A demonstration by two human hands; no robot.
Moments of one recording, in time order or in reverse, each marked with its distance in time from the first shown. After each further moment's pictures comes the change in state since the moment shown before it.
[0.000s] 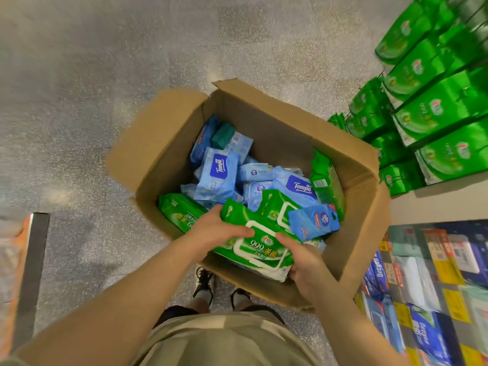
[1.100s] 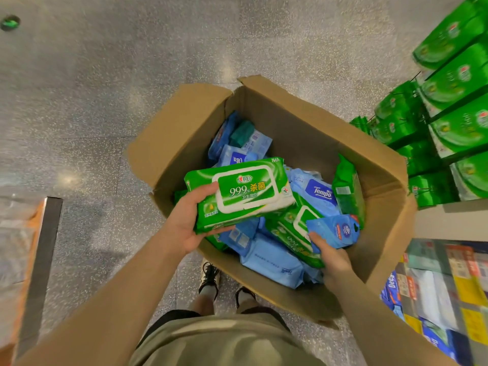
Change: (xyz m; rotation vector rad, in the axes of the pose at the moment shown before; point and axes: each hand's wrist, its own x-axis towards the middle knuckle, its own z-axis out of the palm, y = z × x) left_hand -0.012 0.000 -0.062 -0.850 -0.011 0.034; right_hand 0.064 0.000 -0.028 -0.094 0.222 -0.060
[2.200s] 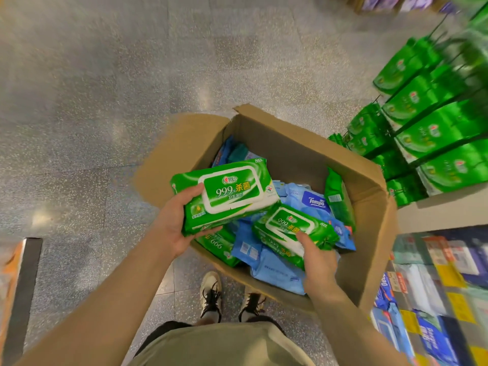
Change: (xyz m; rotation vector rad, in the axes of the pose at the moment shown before) left_hand -0.015 0.056 -0.041 0.039 -0.066 0.101; right_hand -0.104 -0.014 0.067 0.269 0.142 -0.229
